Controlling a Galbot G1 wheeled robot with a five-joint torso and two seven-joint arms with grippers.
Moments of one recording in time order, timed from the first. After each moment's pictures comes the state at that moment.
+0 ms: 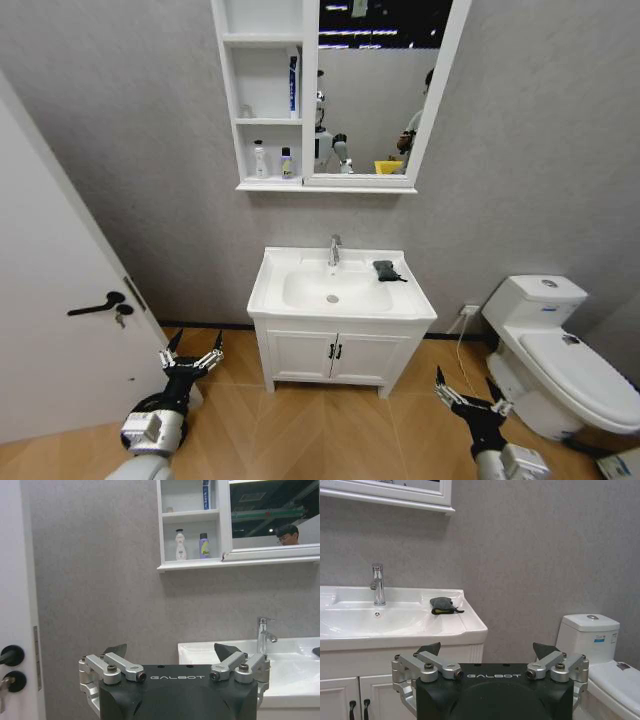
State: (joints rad) left arm 1.60 -1.34 -0.68 -2.22 -0.22 -0.01 0.00; right arm -1.88 1.32 0.71 2.30 0.29 -0.06 0.37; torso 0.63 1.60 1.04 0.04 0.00
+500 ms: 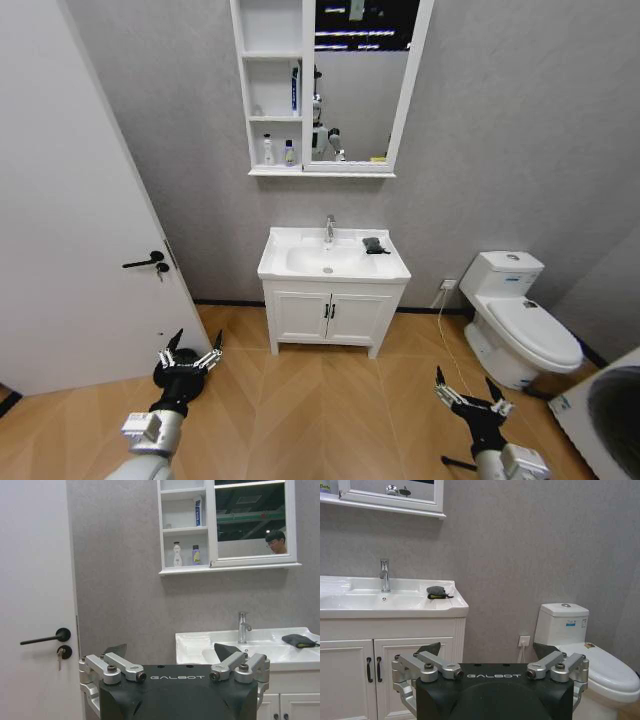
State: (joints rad) left arm 1.60 -1.34 -0.68 -2.22 -0.22 -0.01 0.00; right arm -1.88 1.32 0.71 2.30 0.29 -0.06 0.37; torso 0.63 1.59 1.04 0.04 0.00
